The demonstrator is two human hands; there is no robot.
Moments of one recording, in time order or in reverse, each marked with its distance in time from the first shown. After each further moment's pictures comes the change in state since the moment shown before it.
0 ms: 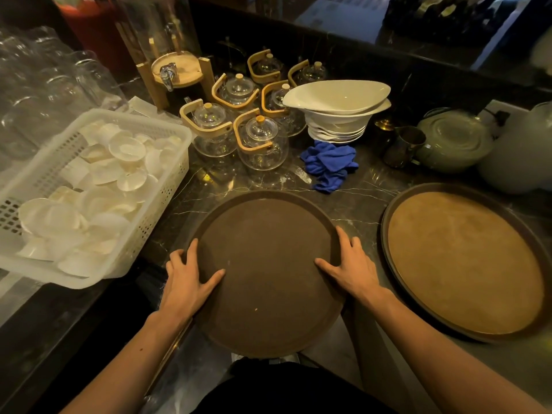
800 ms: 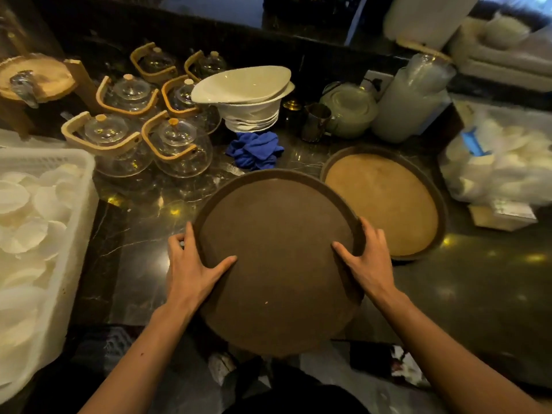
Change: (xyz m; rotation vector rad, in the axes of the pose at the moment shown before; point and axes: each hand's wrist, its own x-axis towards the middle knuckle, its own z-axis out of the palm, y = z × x) left_hand 0.038 0.078 0.003 -0.203 -0.108 0.376; right_hand -0.100 0.031 -0.021 0.301 0.545 0.373
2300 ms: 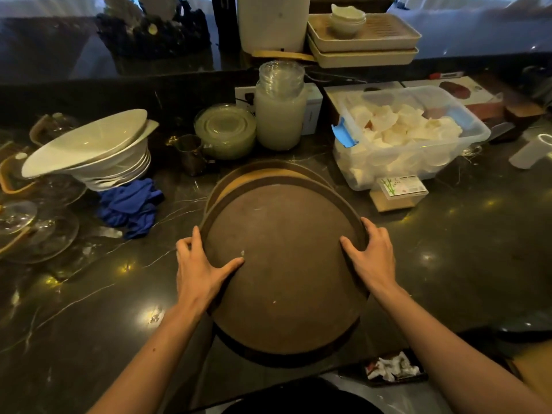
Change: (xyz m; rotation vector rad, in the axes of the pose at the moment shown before) left_hand 0.015 0.216 0.159 0.023 -0.124 0.203; right_hand 0.072 0.190 -0.131 0.104 0.256 0.280
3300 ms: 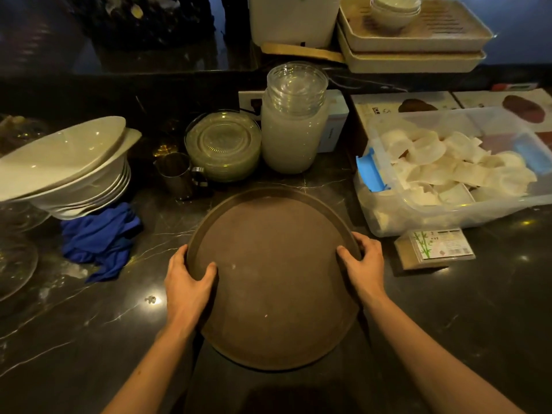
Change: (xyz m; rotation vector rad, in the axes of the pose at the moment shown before) left_hand 0.105 0.017 0.049 -0.160 0.175 -0.205; right_hand 0.140 -0.023 0.060 0.323 -0.159 0.129
